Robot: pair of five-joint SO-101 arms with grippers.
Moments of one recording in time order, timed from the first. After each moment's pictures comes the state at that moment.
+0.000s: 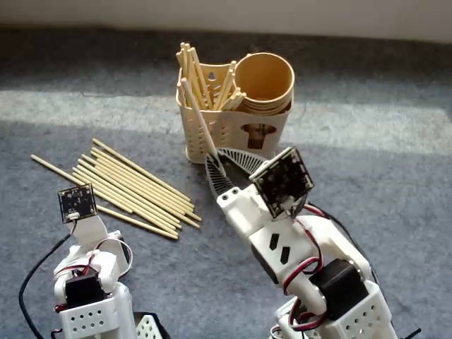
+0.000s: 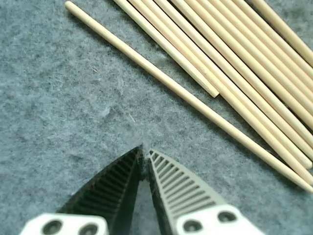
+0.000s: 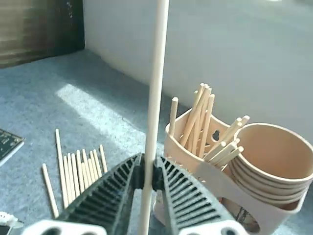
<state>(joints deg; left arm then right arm) -21.1 -104.0 96.0 75.5 8.5 -38.7 -70.8 43.1 43.7 9.9</state>
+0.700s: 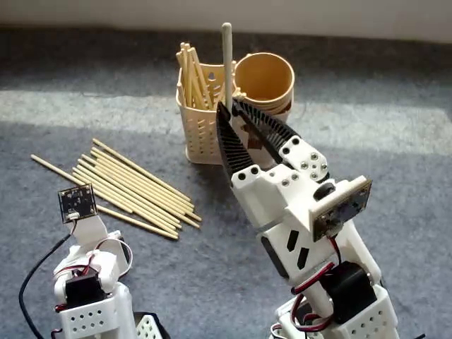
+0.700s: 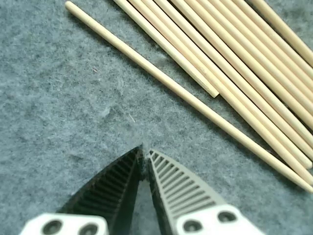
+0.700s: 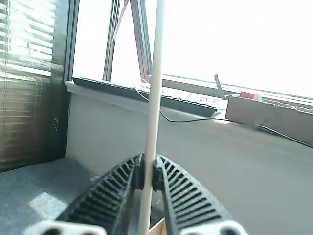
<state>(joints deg) -21.1 -104.1 96.0 75.5 8.5 -37.1 -70.8 41.2 20.9 9.9</state>
